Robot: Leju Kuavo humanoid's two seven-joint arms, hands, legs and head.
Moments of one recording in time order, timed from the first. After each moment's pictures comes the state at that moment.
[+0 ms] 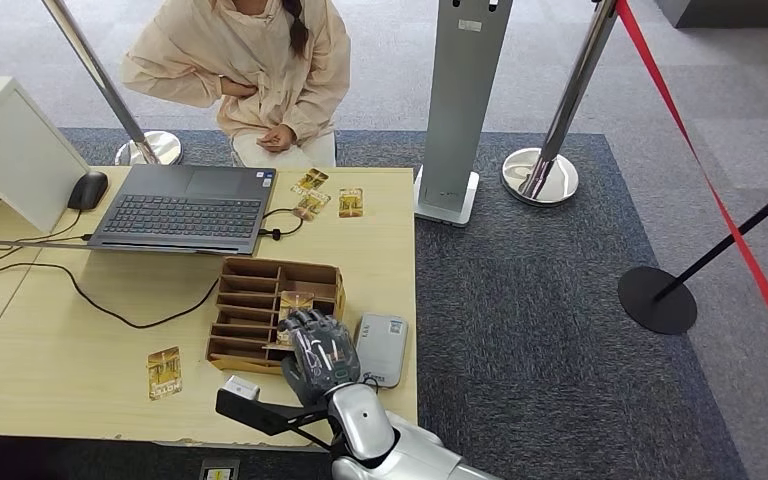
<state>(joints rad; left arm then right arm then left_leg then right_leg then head) -0.18 -0.08 -1.30 -0.18 0.79 0.16 0.38 -0.48 0.26 1.14 -0.77 0.89 -0.60 0.43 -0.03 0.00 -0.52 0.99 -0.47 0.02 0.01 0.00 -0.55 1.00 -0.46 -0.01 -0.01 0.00</state>
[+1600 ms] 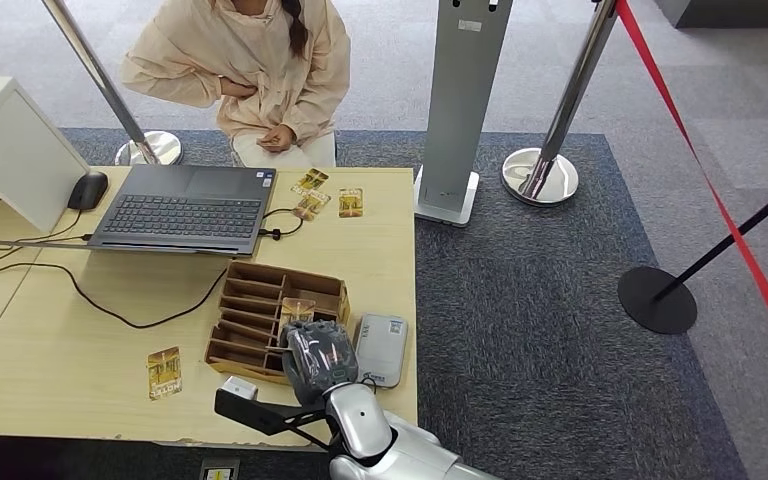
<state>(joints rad) -0.18 -0.08 -1.30 -0.18 0.81 0.14 0.34 -0.49 0.28 1.14 -0.74 0.87 -0.59 0.43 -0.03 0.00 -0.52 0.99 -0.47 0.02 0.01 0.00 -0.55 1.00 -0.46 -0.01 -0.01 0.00</state>
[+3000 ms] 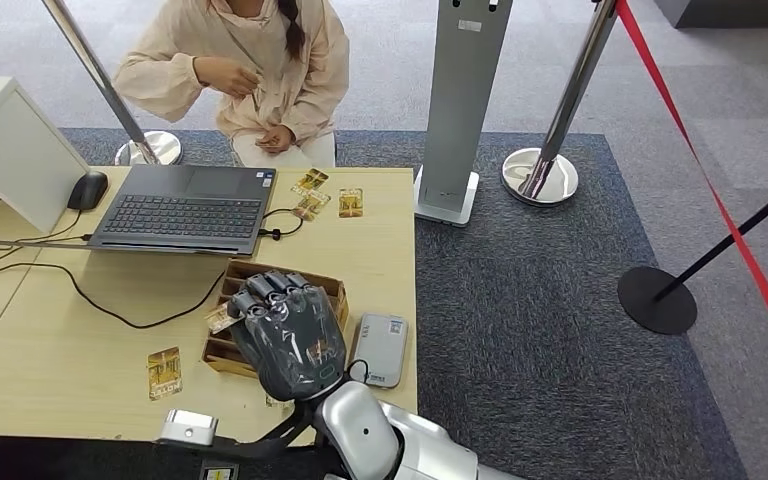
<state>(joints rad) -0.17 -0.08 -1.30 -0.17 0.83 0.15 0.34 -0.47 0.18 1.13 -1.31 1.26 -0.60 0.47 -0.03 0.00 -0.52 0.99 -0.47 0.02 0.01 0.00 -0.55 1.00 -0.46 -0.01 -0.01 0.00</state>
